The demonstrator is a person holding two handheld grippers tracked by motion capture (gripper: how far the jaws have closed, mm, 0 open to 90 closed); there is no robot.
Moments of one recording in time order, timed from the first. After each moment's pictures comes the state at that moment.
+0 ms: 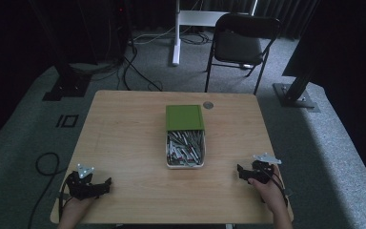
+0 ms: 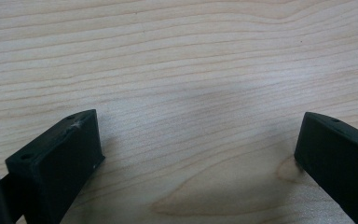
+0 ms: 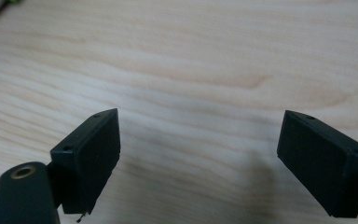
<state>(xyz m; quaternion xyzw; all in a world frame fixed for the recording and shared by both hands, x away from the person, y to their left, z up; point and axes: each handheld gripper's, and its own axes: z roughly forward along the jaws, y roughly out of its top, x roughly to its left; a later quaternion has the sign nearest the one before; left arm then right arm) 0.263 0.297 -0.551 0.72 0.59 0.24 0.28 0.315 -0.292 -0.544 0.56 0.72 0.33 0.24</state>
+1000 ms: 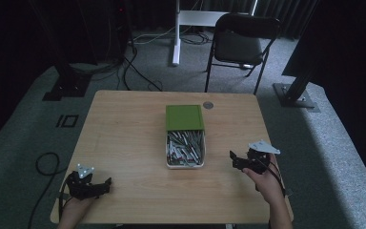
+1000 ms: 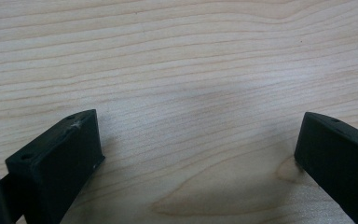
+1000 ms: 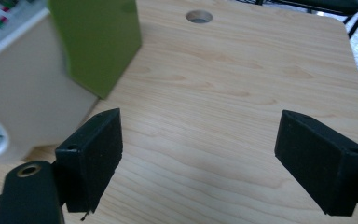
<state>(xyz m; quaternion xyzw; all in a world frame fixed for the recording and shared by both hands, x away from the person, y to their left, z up) 0.263 0.297 -0.551 0.72 0.59 0.24 0.28 0.318 -0.257 -0.475 0.51 0.72 0.39 0.28</state>
